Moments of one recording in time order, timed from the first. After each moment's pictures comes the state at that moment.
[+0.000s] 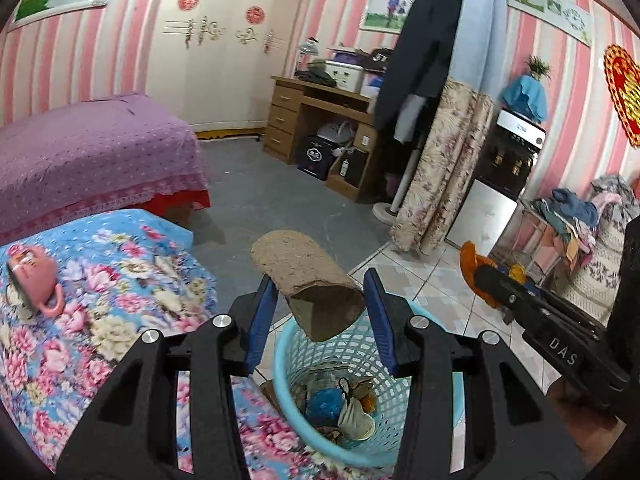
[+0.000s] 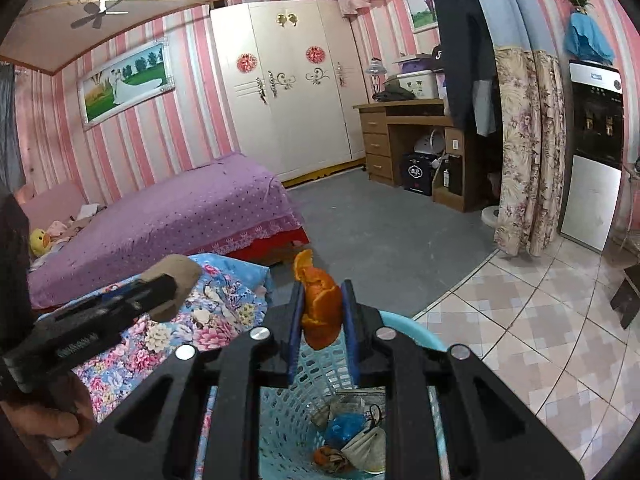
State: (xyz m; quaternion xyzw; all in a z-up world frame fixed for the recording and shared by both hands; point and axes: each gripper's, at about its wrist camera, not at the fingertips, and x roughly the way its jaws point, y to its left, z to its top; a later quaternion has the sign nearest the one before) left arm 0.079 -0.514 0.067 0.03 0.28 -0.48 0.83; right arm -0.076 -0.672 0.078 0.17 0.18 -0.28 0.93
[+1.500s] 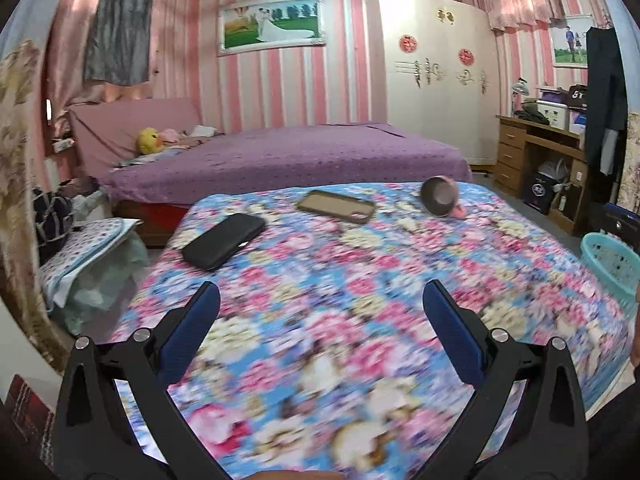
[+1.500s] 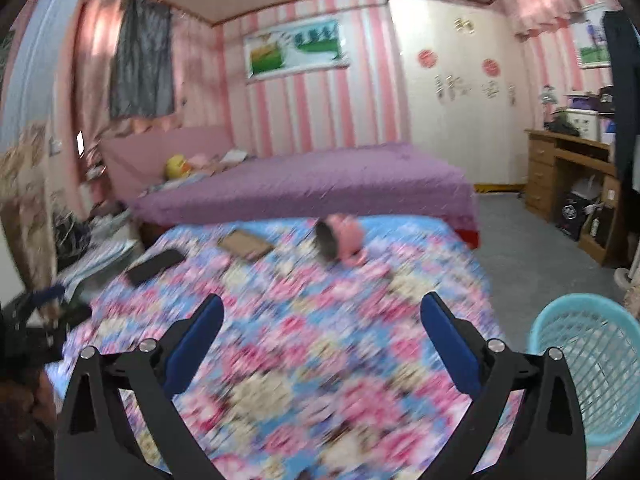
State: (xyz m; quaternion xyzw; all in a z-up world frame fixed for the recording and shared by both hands) left arm 0.023 -0.071 0.016 0.05 0.21 -0.08 0.97; right arm -0.008 -0.383 0.025 0.05 0.19 0.01 0.98
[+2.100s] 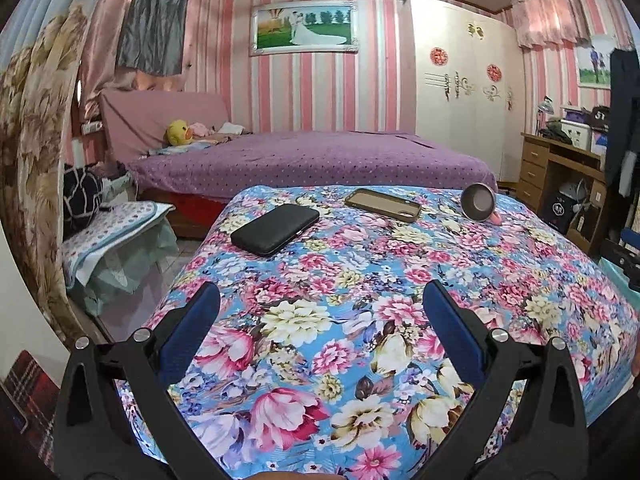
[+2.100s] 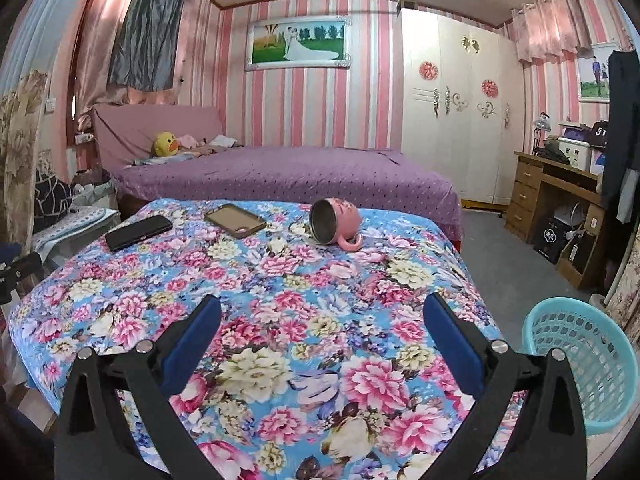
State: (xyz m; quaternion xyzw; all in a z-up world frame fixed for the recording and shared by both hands) left arm 0.013 -0.016 0.000 0.02 0.20 -0.05 0.98; right arm -0.004 -0.364 0.008 -0.01 0.19 -0.03 0.98
